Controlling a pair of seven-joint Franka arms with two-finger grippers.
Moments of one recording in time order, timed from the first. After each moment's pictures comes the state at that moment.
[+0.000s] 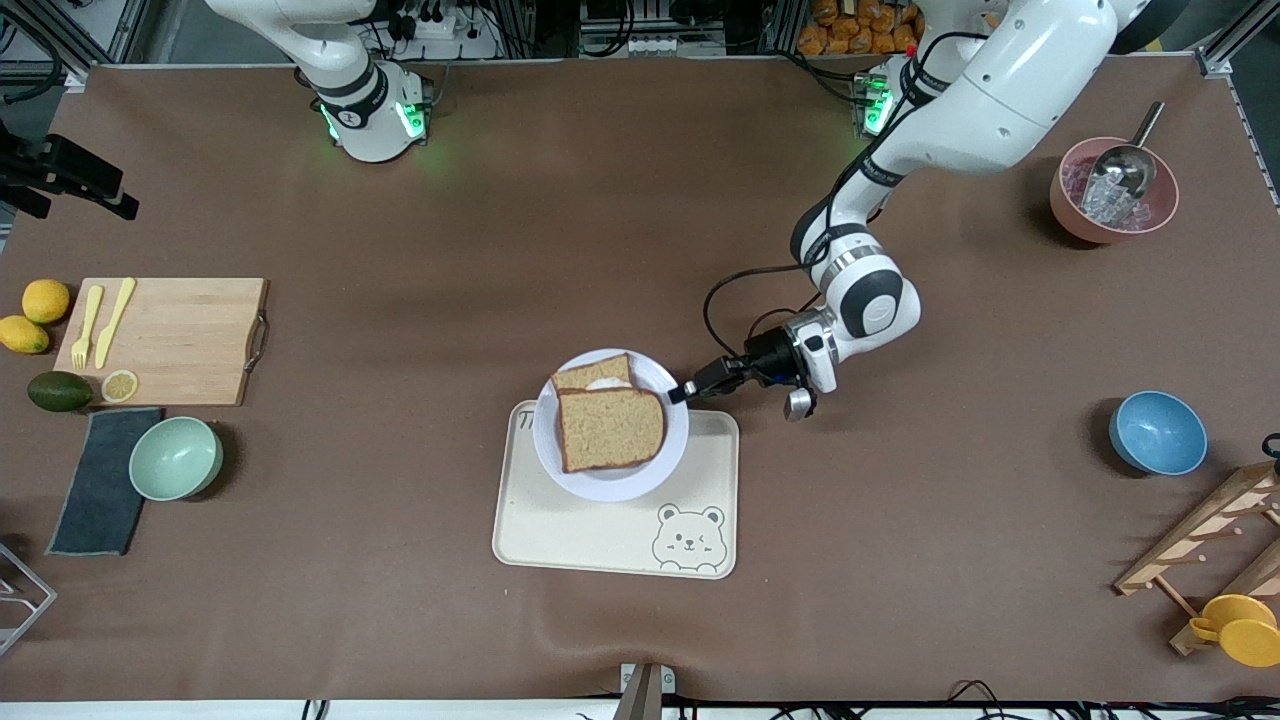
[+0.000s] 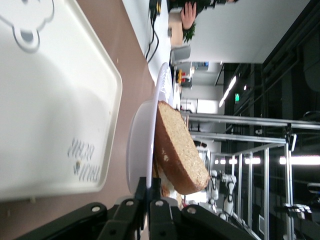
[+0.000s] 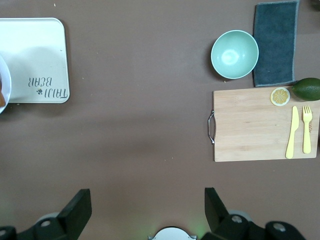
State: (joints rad) left arm -0.13 0.68 -0.40 -1.91 -2.19 2.28 1.23; right arm -0.01 -0.06 -0.04 -1.51 0.05 1.38 0.02
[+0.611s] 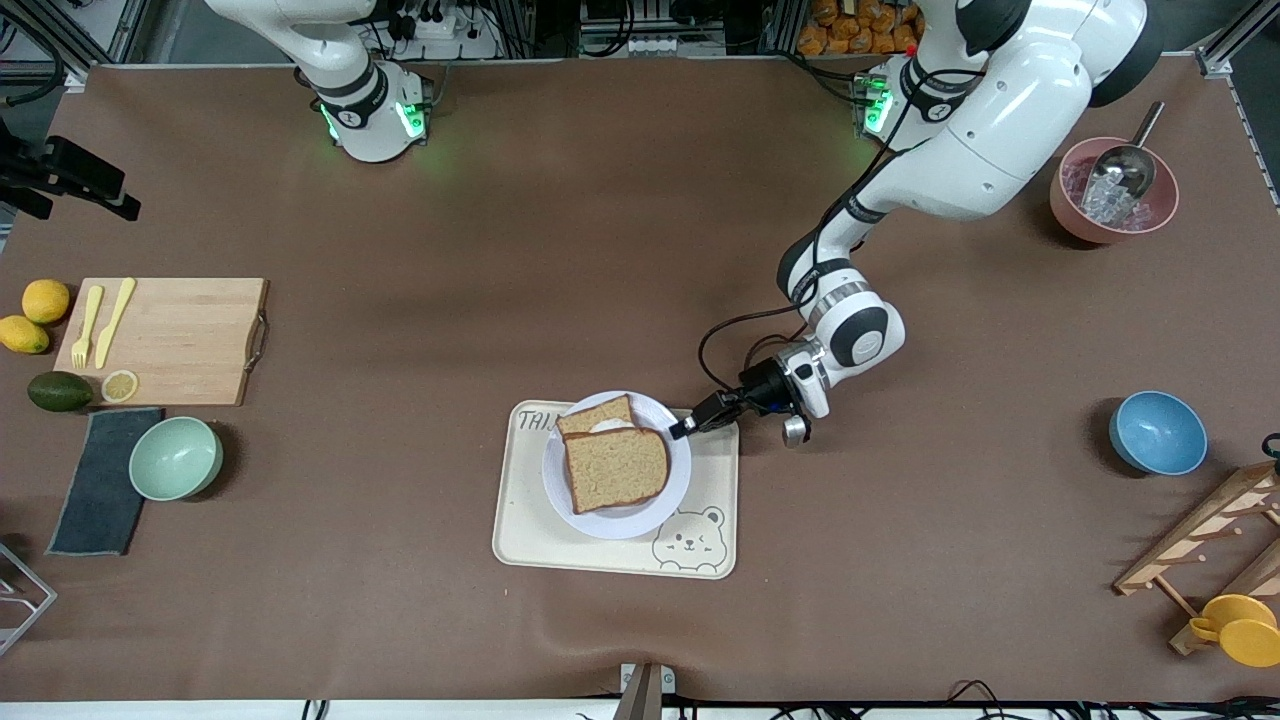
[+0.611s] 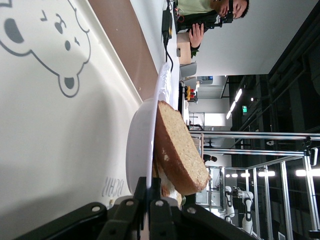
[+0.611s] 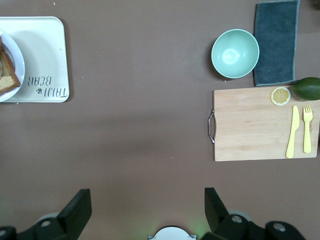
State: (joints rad) left arm -0.13 0.84 -0.40 -1.76 -2.21 2.35 1.34; right arm -0.01 -0.06 -0.04 -1.51 0.05 1.38 0.02
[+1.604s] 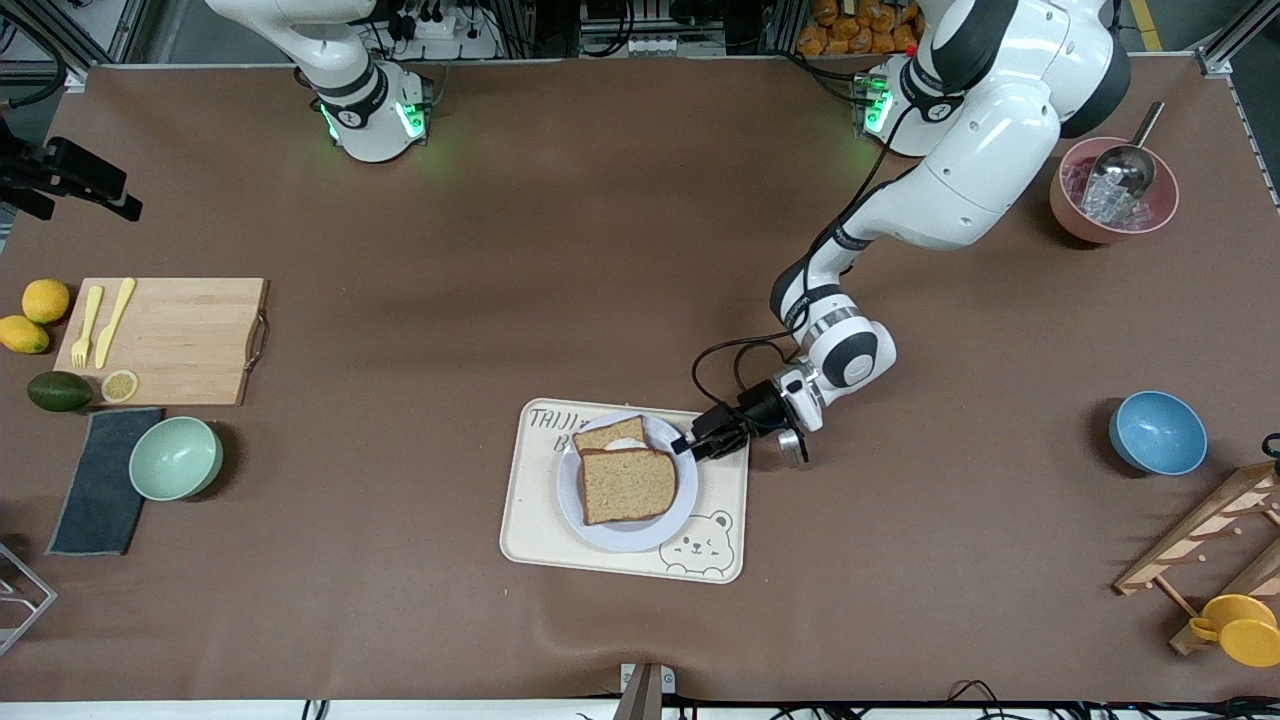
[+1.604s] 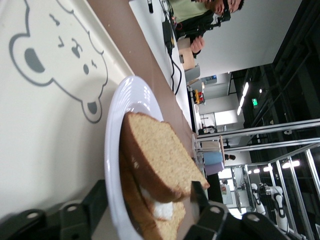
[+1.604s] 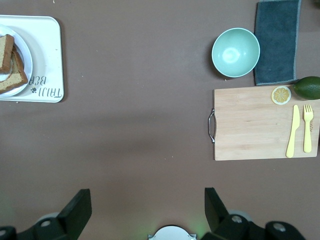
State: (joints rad) left arm -0.19 0.93 -0.33 -1.66 -2.24 2.35 1.50; right arm -0.01 -0.06 -0.04 -1.51 0.05 1.38 0.01
